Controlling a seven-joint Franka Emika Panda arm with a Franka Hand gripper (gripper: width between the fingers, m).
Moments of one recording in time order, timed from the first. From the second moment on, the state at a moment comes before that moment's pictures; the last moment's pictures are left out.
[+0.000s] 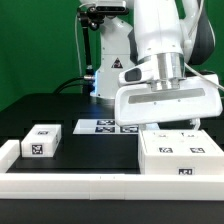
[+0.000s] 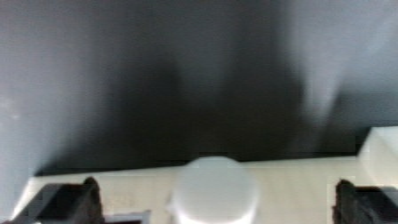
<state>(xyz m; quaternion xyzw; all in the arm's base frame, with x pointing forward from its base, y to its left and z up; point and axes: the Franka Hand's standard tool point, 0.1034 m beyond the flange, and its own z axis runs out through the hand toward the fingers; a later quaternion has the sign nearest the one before) 0.510 0.104 0.020 -0.98 -0.02 -0.18 0.05</state>
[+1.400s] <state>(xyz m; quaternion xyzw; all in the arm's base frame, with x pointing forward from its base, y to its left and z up) 0.509 0.097 0.033 -0.99 -0.02 -0.16 0.05</state>
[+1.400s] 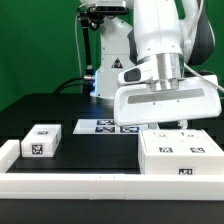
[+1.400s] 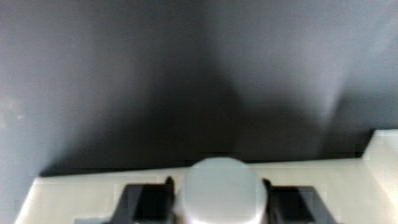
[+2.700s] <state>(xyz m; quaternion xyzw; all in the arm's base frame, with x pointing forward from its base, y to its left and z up) 0.548 0.096 0.127 -1.00 0.02 -0.01 0.07</state>
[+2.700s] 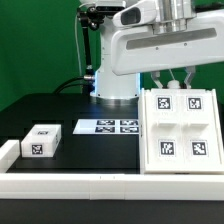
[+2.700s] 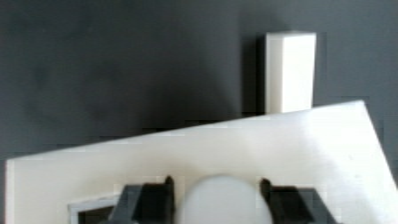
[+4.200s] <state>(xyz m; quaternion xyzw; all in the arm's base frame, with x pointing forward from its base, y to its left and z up) 0.583 0.092 0.139 -1.00 0.04 0.00 0.08</state>
